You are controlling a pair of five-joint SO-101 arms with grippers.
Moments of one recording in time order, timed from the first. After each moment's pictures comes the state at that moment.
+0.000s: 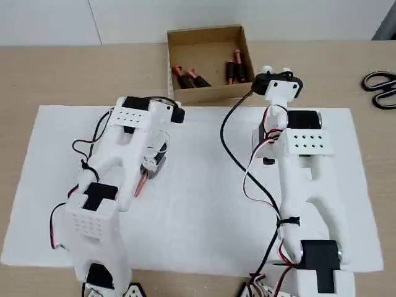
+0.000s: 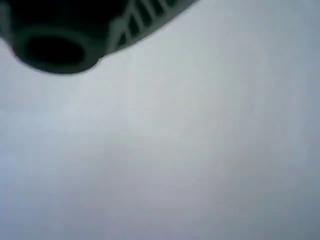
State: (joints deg) left arm 6.9 28.7 -7.1 93.8 -7.4; right arm -3.0 -7.7 14.2 75.8 0.5
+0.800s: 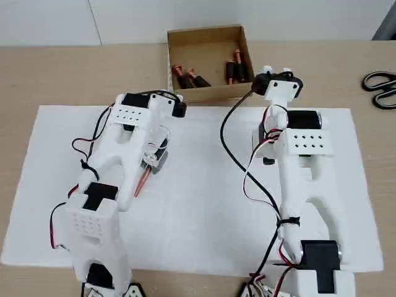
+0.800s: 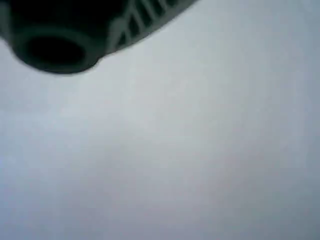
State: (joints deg) left arm 6.8 28.7 -9.5 92.4 -8.7; right arm -3.1 -7.7 14.2 75.8 0.5
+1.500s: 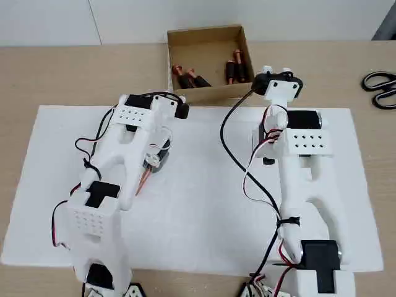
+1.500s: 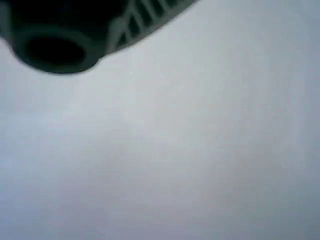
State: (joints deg) left arm 7.2 30.9 -10.1 91.4 -8.7; right arm -3.1 -7.7 14.2 75.8 0.5
